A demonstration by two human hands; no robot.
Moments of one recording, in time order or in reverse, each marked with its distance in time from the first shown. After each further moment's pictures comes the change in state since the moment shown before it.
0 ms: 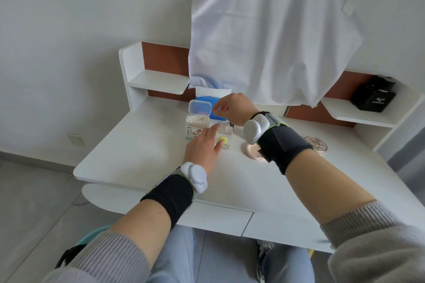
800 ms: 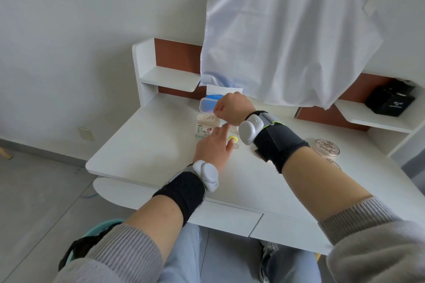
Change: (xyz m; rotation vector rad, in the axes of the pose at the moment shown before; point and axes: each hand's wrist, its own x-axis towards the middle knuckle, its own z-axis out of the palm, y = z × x) left_hand 0.000 0.002 -0.002 0.074 -0.010 0.016; right_hand 0.016 -0.027 0.020 -0.164 -0.009 0.028
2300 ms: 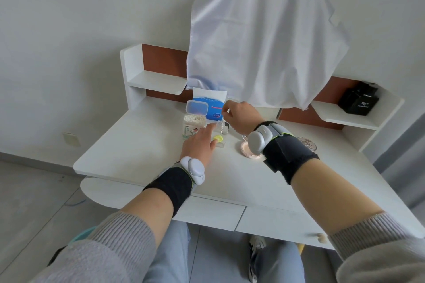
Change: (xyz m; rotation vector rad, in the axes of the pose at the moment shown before) left_hand 0.003 -0.005 0.003 -0.030 -0.048 -0.025; right_hand -0.044 0.040 -0.012 0.003 0.068 0.034
